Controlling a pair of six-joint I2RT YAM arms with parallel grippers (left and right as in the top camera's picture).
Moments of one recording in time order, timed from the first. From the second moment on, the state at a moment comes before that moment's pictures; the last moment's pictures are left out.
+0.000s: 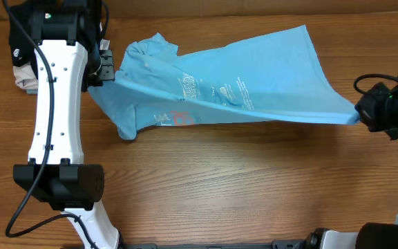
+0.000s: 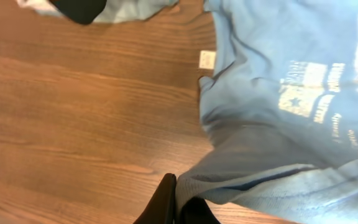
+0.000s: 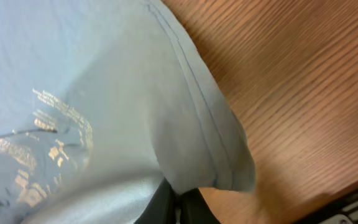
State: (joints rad) left arm -0.03 1.98 2.27 -1.68 -0.19 -0.17; right arm -0.34 1.52 1.67 -1.50 -0.12 0.48
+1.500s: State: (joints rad) left arm -0.05 1.74 1.45 -0.97 -0.10 -0.19; right arm -0.28 1.75 1.41 -0.96 -0.07 0.33
